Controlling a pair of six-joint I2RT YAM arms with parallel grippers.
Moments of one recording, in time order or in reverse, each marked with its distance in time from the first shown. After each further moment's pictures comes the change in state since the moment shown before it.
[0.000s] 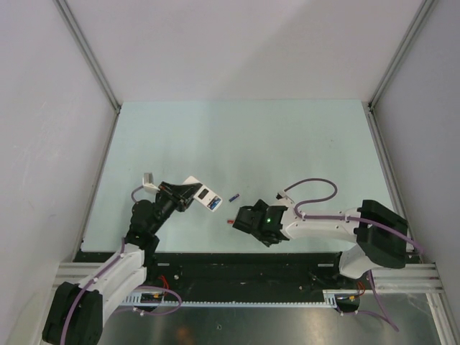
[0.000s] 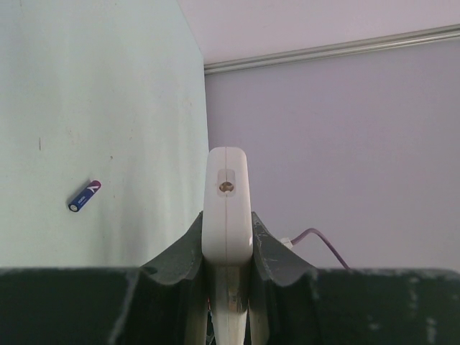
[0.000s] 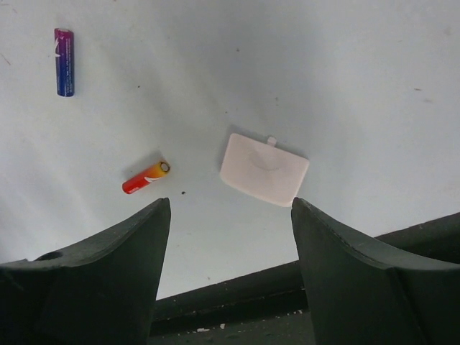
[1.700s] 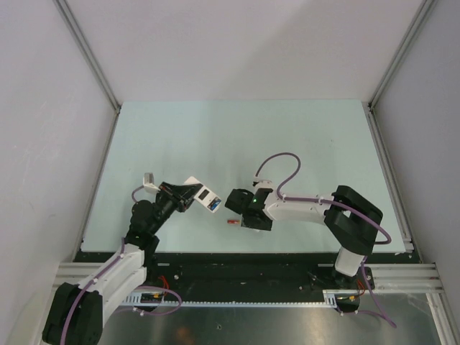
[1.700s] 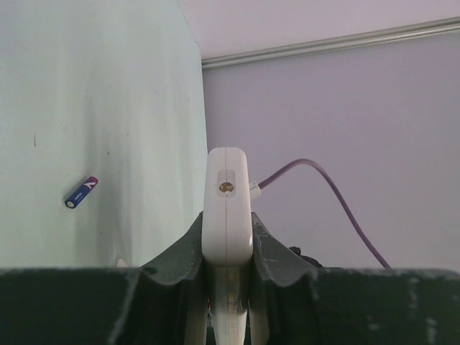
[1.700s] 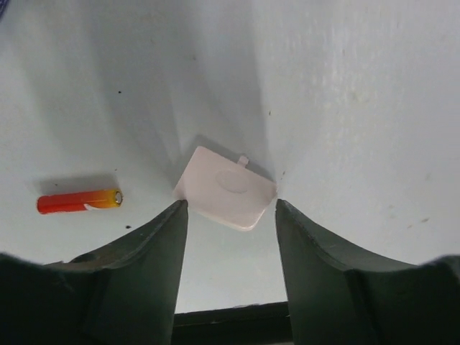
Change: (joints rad) left arm 0.000 -0.003 -0.001 -0.001 0.022 0.001; right arm -0.152 0.227 0.176 -0.028 -0.142 -0.612
